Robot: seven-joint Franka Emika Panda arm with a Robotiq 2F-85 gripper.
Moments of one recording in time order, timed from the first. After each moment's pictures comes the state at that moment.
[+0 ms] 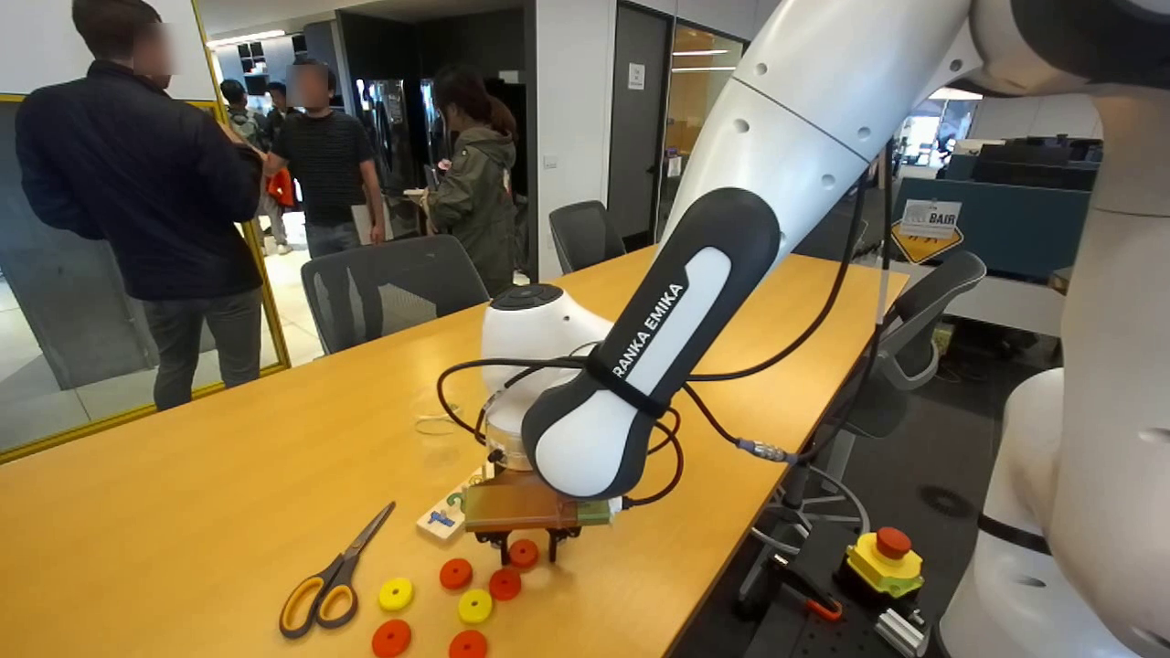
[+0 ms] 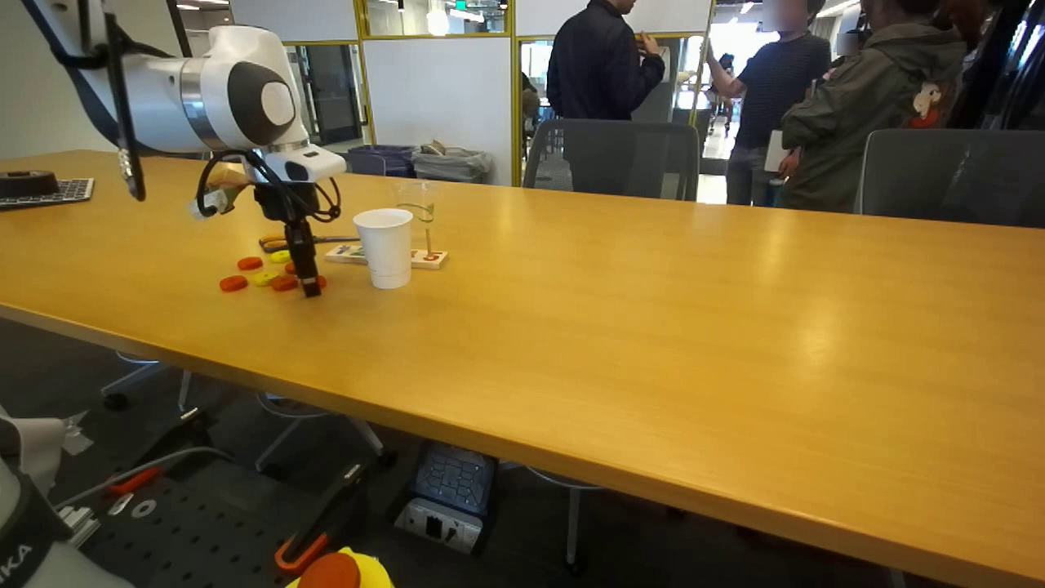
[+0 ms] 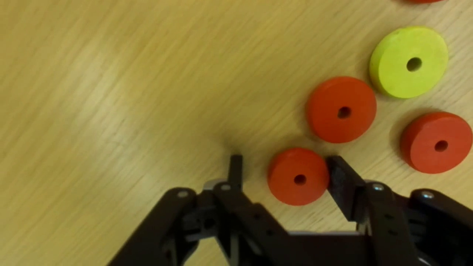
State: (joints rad) arm 0.26 0.15 0.11 -2.51 -0.12 2.69 1.17
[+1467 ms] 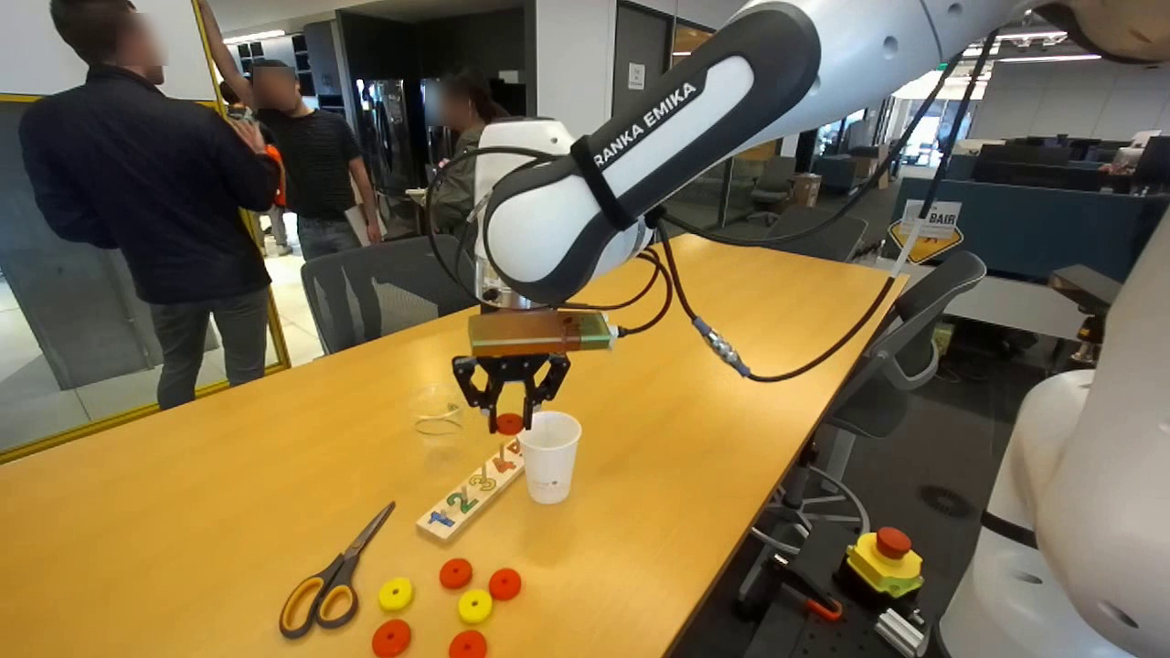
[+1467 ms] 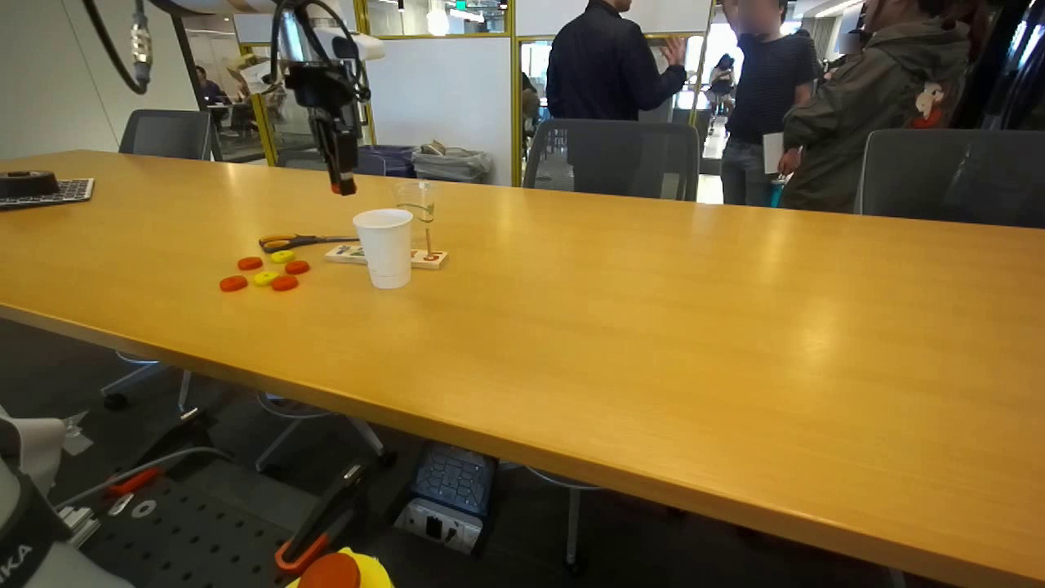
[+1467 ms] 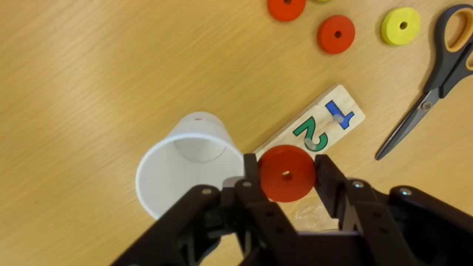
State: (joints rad) arm 0.15 -0.04 0.11 -2.29 0.00 2.34 0.76
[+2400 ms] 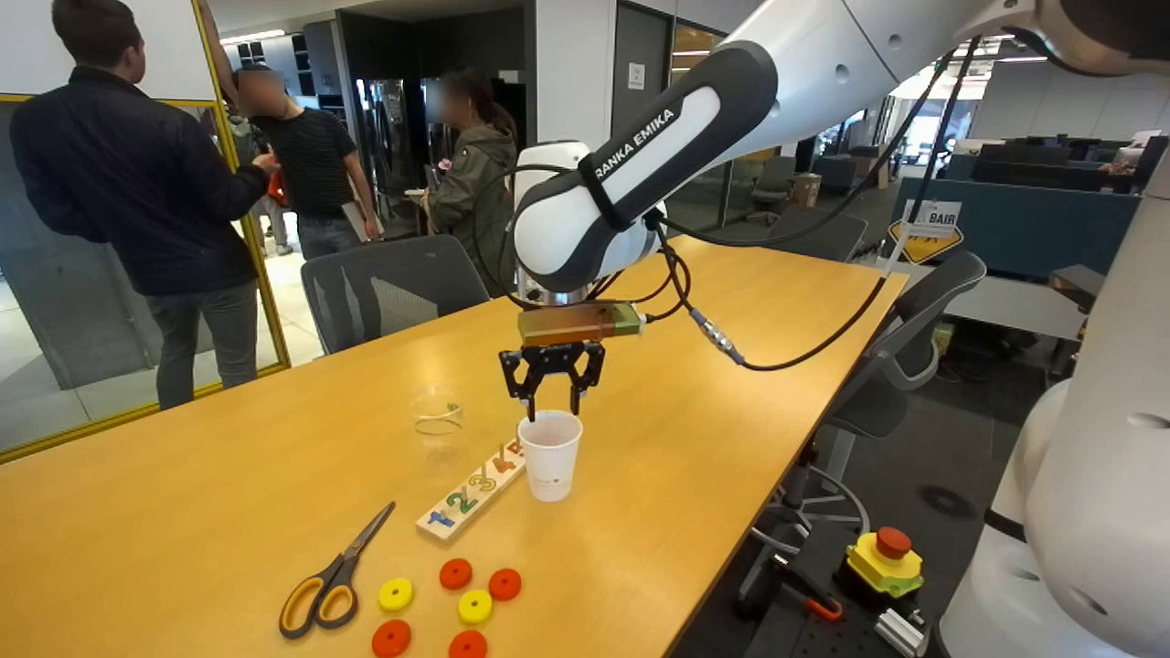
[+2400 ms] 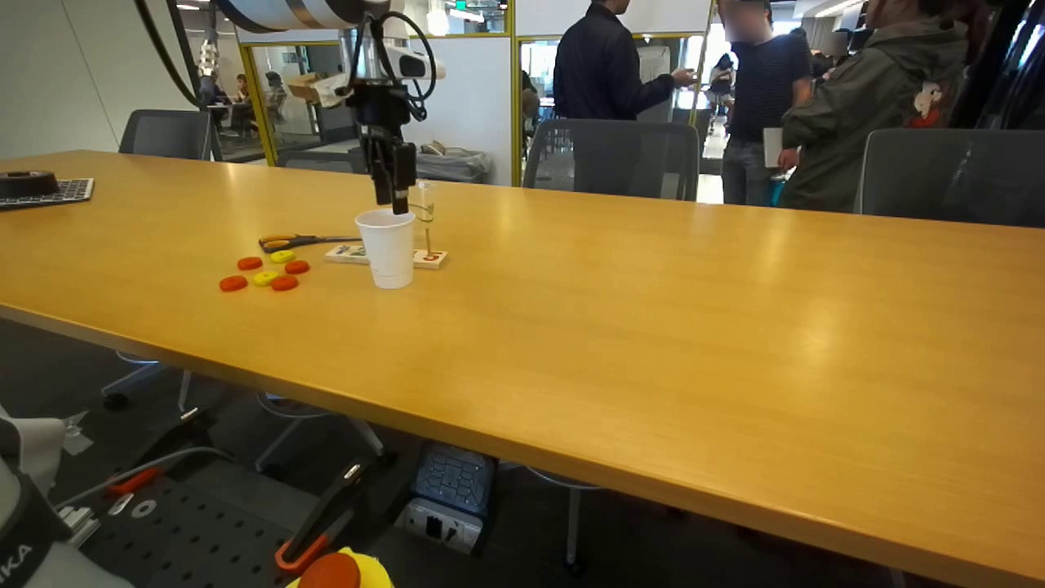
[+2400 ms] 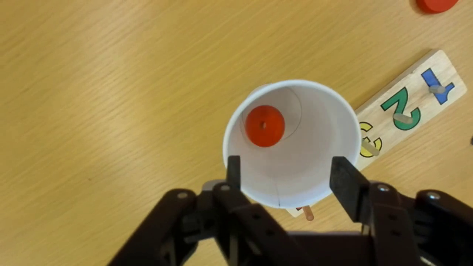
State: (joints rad) arm 0.05 0.03 0.05 -2.25 -0.01 2.28 0.61
